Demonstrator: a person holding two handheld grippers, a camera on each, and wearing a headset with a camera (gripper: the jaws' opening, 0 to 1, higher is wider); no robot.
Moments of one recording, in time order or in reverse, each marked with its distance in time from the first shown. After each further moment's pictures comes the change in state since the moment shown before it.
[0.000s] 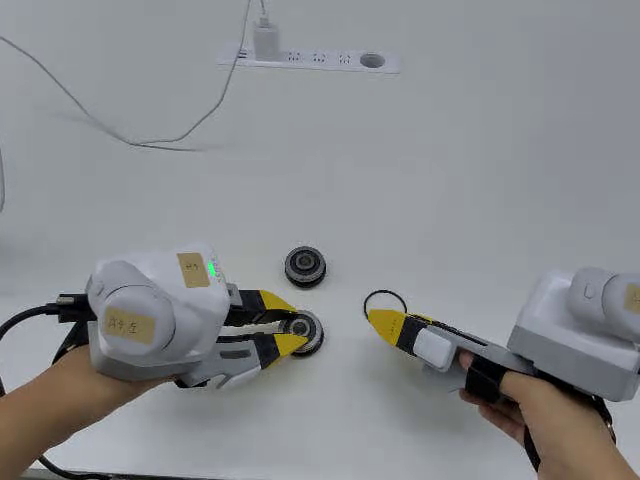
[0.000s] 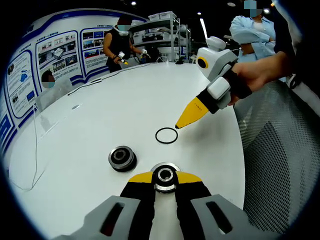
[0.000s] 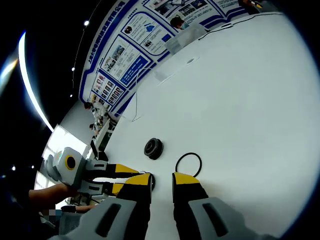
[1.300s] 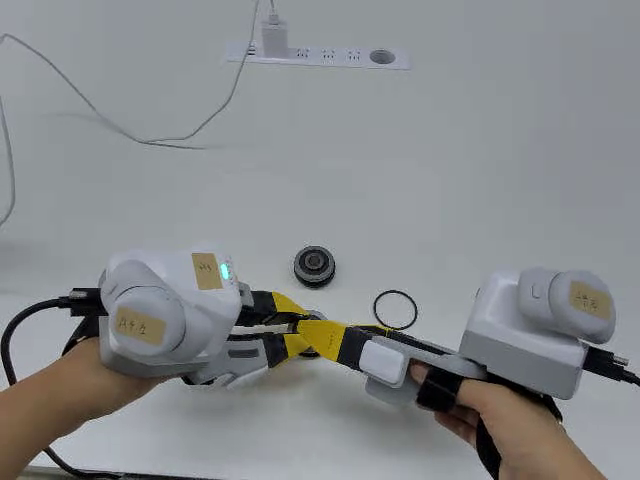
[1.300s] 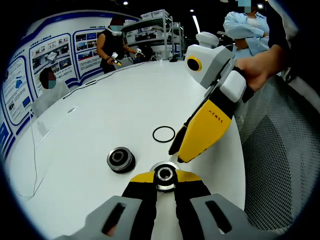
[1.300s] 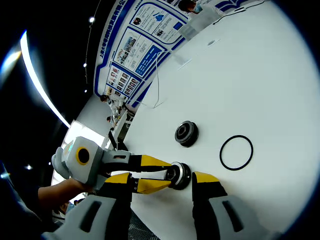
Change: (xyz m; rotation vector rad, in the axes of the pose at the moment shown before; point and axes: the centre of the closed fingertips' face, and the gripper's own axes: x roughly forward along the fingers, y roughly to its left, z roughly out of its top) left arm 0.000 -0.002 -0.001 0.048 0.014 -0.031; right arm 0.032 0.055 -0.028 0.039 0.099 0.172
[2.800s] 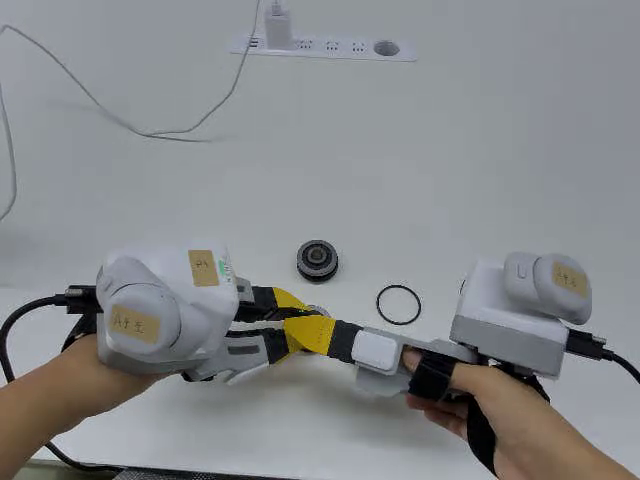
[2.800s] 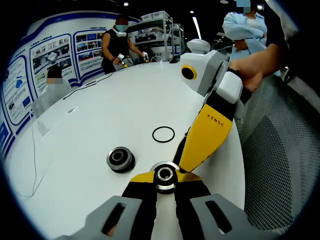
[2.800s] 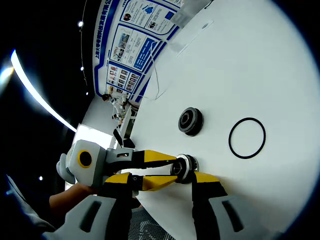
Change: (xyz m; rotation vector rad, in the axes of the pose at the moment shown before) left arm 0.001 0.000 0.000 0.000 -0.009 -0.003; right arm 0.005 0.005 -0.013 0.114 0.072 0.058
